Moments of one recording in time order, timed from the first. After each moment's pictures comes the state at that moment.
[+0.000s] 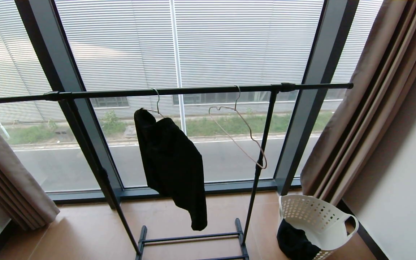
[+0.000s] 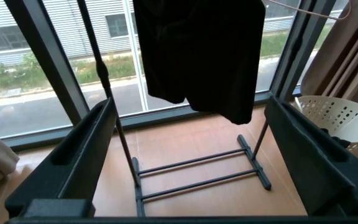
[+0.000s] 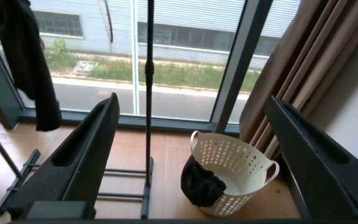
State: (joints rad) left arm -0.01 0.00 -0.03 0.08 -0.14 0.07; right arm 0.00 0.00 0.00 0.01 0.06 -0.05
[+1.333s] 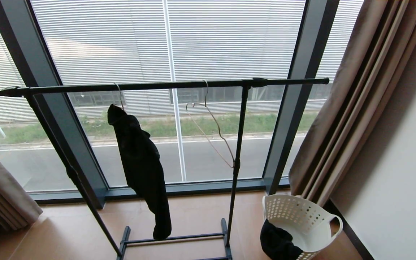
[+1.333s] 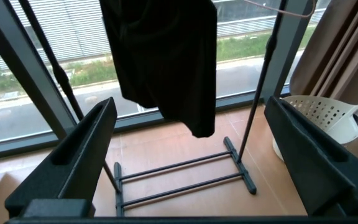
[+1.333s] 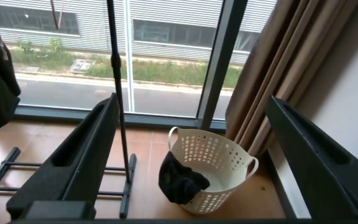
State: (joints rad) left arm -0.01 0.00 -0.03 0.08 -0.14 0.07; right arm 0.00 0.00 0.00 0.01 0.06 -0.05
